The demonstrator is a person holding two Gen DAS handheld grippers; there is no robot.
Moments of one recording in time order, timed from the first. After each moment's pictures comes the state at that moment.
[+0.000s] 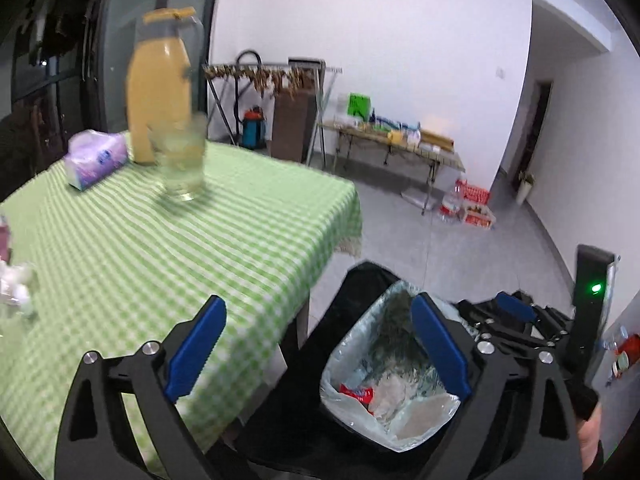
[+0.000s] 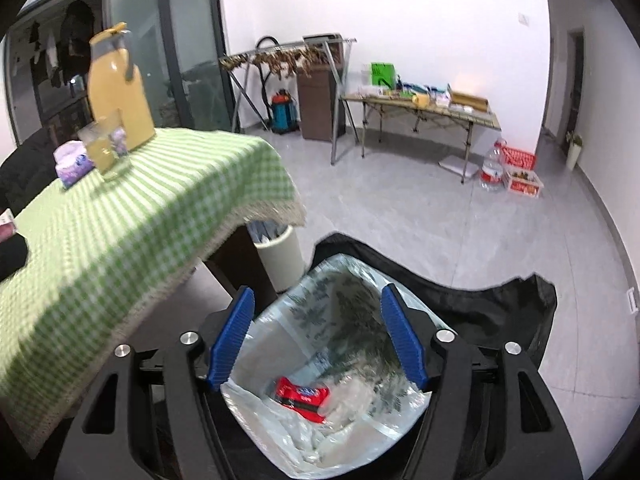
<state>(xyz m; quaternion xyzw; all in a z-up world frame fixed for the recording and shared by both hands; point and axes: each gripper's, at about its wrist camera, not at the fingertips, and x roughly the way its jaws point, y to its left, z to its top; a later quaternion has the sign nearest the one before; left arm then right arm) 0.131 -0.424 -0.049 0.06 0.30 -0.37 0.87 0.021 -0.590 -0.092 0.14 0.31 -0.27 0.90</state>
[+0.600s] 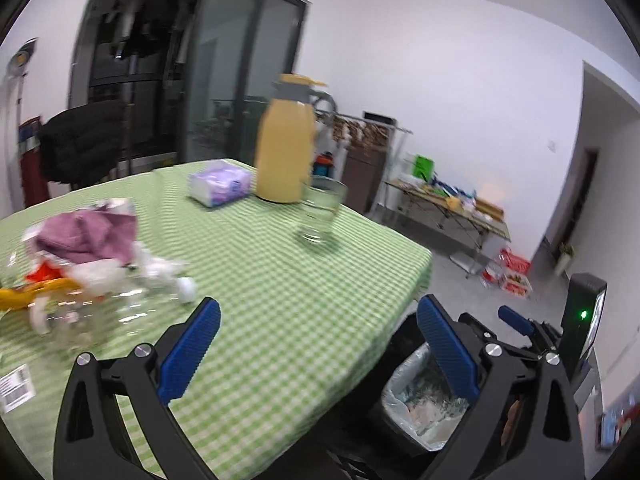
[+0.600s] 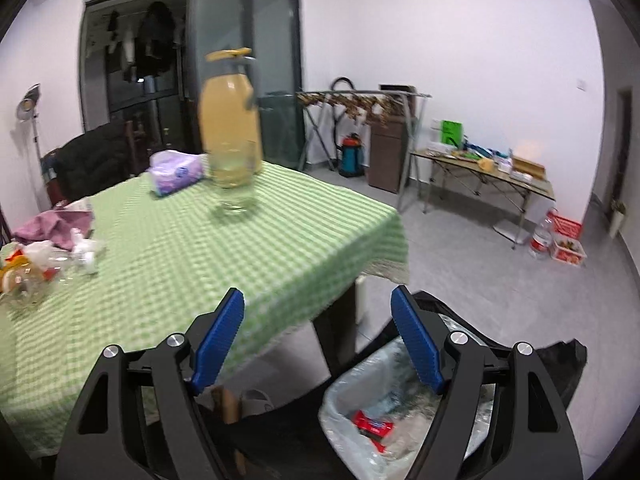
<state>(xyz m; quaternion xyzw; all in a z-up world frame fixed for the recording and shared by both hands) 0.110 -0.264 0.017 -0.02 0.26 -0.27 0.93 0.052 -0.473 -0.028 0.07 0.24 -0.17 0.95</state>
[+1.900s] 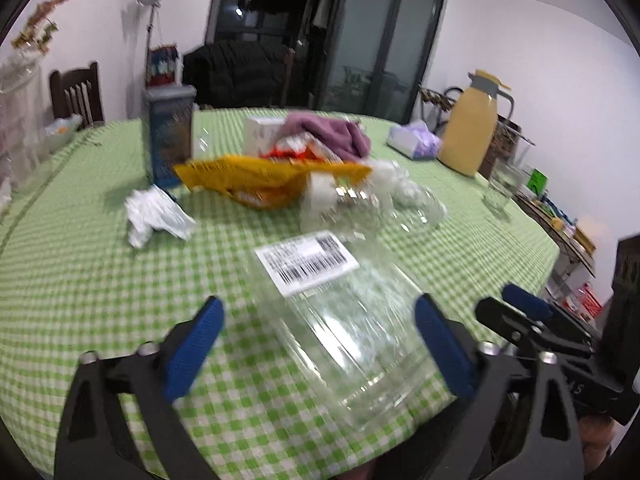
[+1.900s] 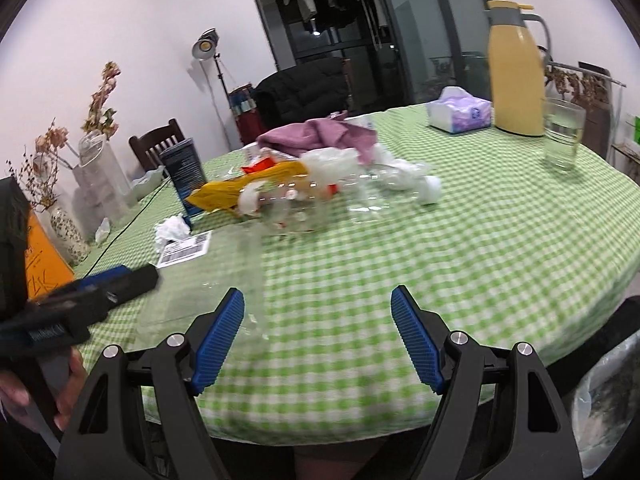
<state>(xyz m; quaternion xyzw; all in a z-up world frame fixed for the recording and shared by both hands) 0.088 -0.024 -0.053 -0.08 0.34 -0.08 0.93 0.095 -0.217 -0.038 0.07 0.30 0.19 0.93</state>
